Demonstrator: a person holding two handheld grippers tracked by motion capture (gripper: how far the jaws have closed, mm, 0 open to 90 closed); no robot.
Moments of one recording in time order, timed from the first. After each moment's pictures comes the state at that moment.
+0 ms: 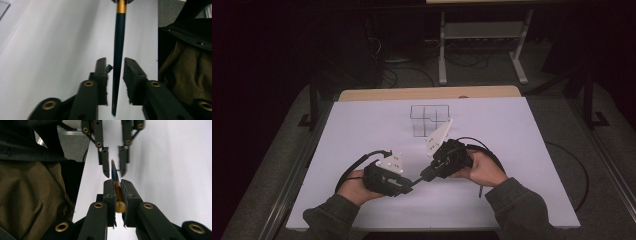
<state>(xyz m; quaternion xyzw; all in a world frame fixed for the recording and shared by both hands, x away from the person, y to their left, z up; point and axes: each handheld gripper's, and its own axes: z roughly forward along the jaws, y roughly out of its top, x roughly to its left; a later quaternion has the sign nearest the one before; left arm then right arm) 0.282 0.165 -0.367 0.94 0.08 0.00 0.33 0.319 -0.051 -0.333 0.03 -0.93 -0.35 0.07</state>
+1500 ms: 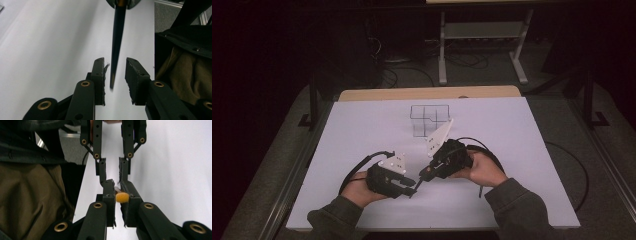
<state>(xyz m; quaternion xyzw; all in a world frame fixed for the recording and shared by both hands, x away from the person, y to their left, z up) 0.280 0.158 -0.372 0.93 0.09 -0.02 0.35 0.317 -0.051 -0.330 0.03 -0.93 -0.37 0.06</state>
